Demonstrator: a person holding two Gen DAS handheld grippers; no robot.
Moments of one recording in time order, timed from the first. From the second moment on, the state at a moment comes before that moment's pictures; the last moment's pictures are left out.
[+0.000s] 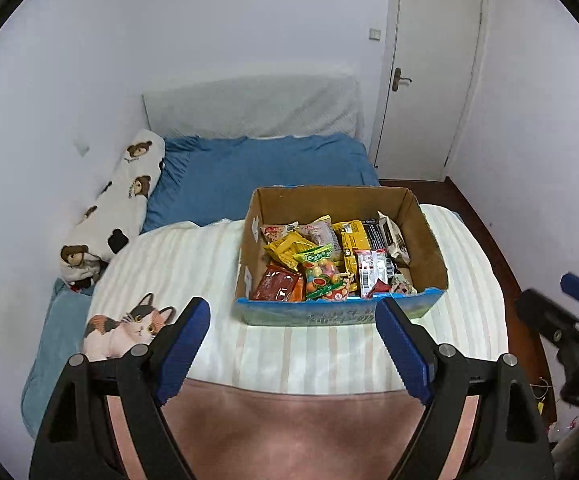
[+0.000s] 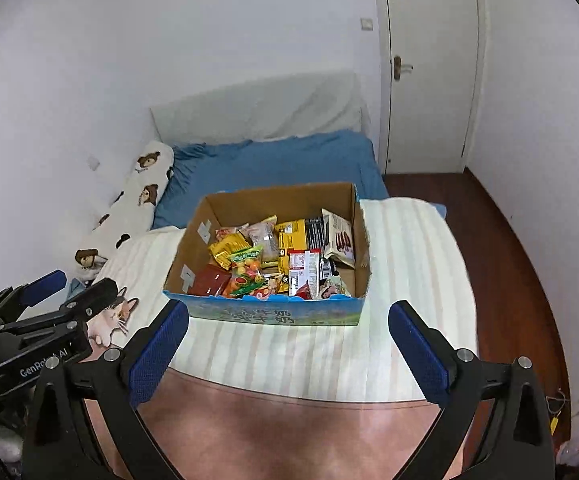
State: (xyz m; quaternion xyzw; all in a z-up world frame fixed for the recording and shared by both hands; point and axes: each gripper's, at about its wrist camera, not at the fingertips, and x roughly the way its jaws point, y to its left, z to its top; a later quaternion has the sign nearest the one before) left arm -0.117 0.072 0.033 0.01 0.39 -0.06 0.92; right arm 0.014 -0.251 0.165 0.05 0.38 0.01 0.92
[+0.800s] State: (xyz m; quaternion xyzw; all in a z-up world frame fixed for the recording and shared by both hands) left arm -0.179 0.076 0.053 0.00 0.36 -0.04 0.93; right arm -0.051 -0.245 0.196 0.03 0.36 0.00 0.93
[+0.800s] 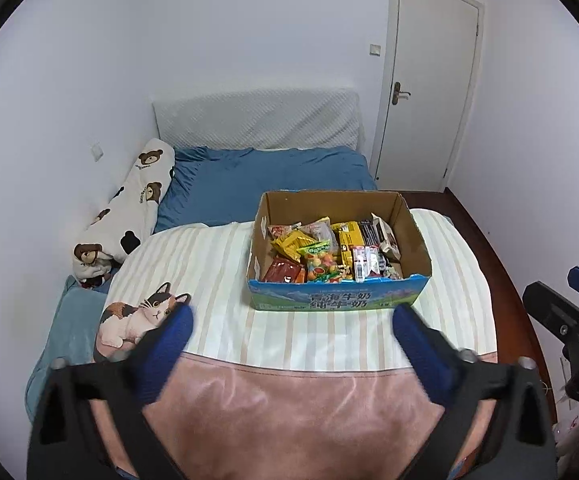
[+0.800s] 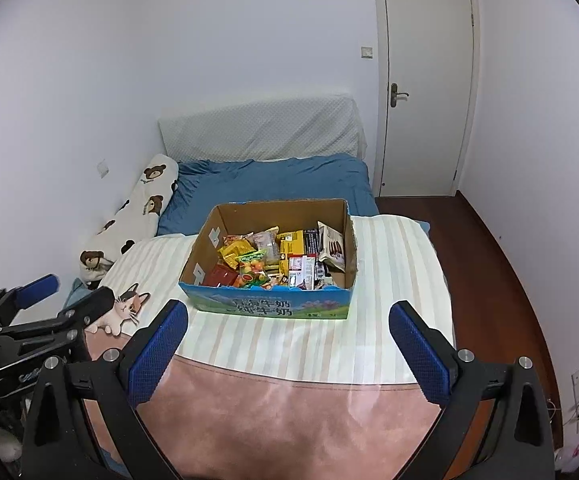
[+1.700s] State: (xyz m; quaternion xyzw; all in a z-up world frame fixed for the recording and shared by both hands) left arm -0.073 0.057 -0.006 0.03 0.44 -0.02 0.90; right arm 0.071 -0.255 0.129 0.04 0.42 -0.02 0.91
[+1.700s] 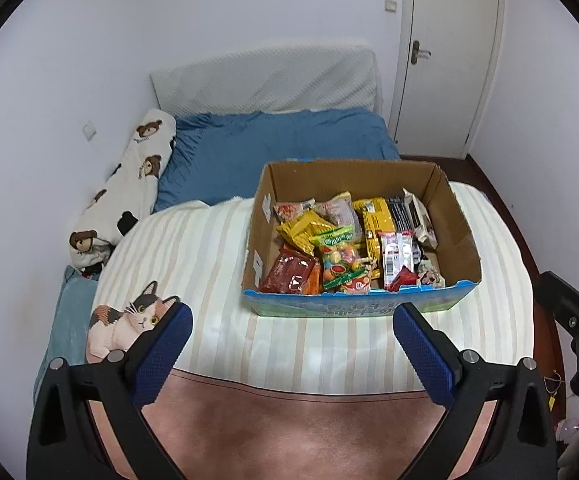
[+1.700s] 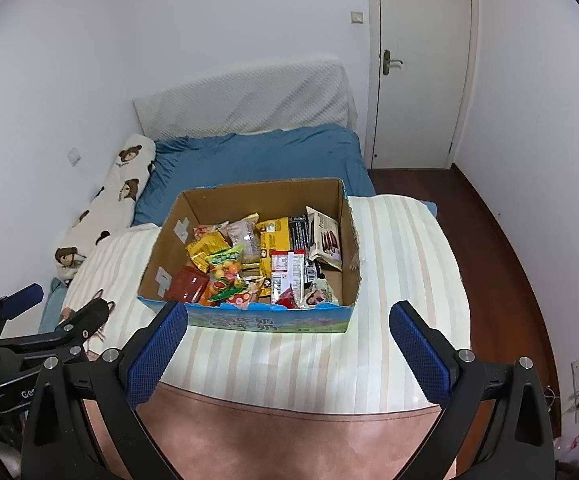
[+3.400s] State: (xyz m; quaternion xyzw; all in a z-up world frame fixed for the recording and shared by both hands) left arm -0.038 0.051 -0.011 0.02 0.46 -0.04 0.89; right arm 0.110 -0.267 0.106 0.04 0.46 -0.04 0.89
